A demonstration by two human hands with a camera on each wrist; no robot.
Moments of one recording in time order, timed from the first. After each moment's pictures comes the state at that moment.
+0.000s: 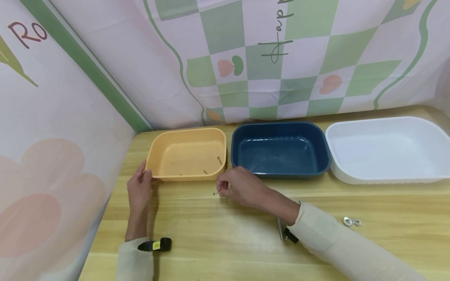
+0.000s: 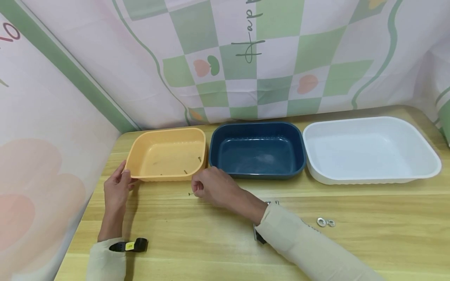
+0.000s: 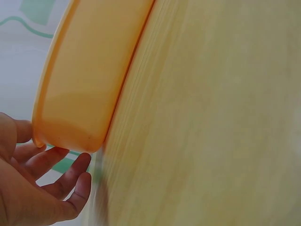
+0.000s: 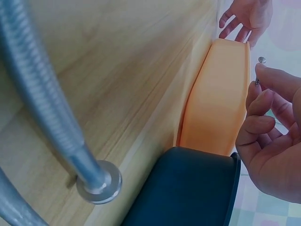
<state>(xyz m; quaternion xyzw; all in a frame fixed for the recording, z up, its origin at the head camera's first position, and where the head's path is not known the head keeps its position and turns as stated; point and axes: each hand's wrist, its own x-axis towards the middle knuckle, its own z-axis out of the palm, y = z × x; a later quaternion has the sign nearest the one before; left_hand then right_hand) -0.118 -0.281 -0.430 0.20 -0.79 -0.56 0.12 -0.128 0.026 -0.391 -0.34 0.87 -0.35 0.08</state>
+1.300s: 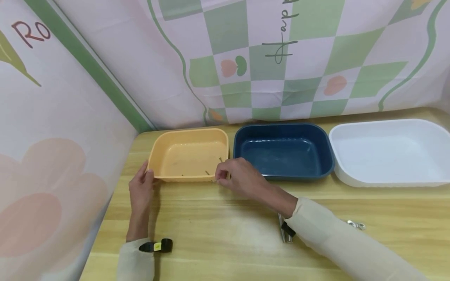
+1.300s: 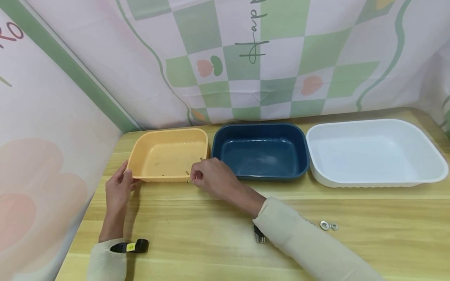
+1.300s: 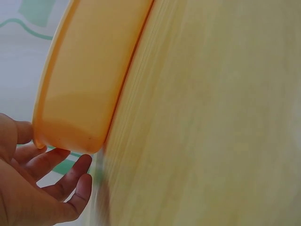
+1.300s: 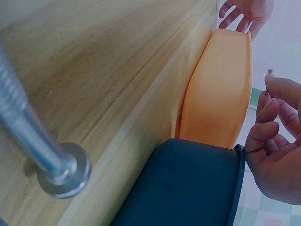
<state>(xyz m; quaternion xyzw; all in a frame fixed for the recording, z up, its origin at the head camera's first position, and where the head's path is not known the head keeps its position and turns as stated) -0.118 -0.280 -0.429 0.22 -0.79 -0.55 0.11 -0.147 0.018 -0.388 -0.33 0.85 -0.40 0.03</state>
